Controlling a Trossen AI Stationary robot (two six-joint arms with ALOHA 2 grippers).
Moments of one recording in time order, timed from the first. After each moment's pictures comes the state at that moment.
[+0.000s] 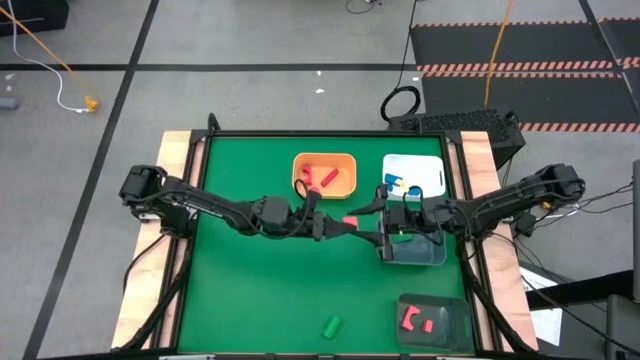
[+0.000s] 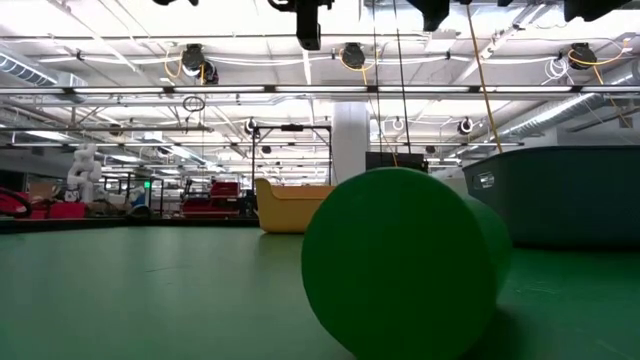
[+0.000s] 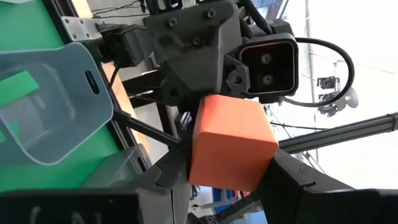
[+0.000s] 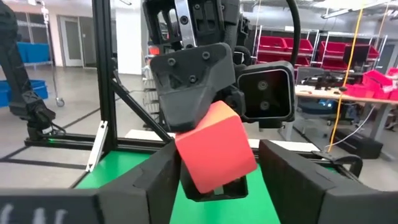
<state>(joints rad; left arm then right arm) -0.18 1.66 1.06 0.65 -0.10 -1.29 0.21 1.18 0.58 0.67 0.18 -0.04</state>
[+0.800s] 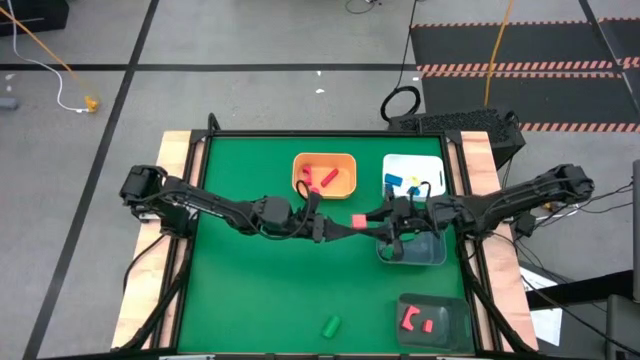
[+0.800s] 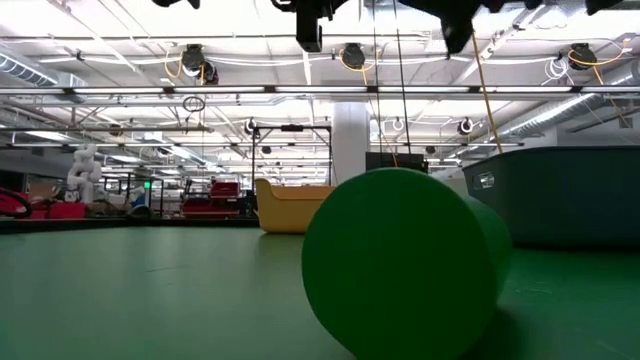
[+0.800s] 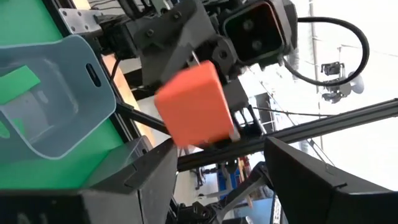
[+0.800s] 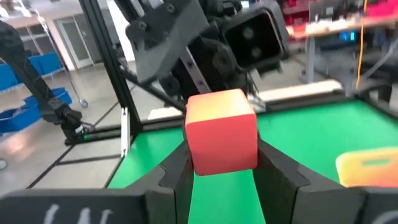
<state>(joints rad) -0.18 1.66 1.06 0.64 -0.05 -1.26 0.21 1.04 0.58 0.37 0.15 0.26</state>
